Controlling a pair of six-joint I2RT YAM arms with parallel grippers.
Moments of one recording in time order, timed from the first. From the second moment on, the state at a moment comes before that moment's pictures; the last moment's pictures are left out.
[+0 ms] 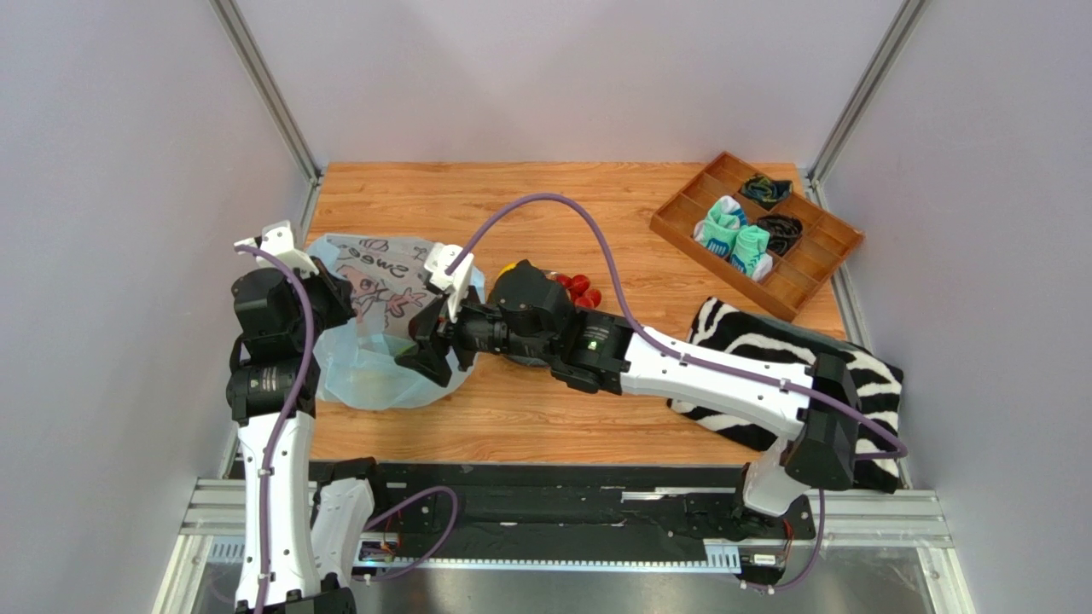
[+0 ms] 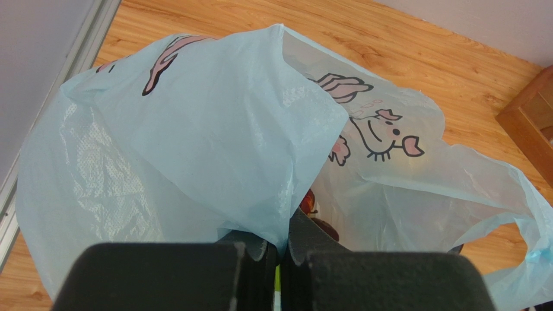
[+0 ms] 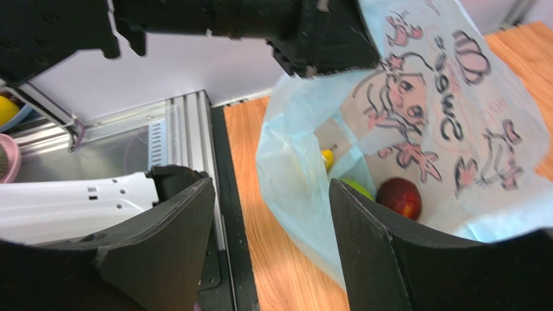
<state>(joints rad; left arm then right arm) 0.20 0.73 0.90 -0.53 0.17 -0.25 1.20 1.62 1.50 0.00 -0.15 0.12</state>
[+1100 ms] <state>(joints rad) 0.22 0.72 0.90 -0.53 0.22 -0.26 0.80 1.79 1.41 -0.44 0.29 0.24</state>
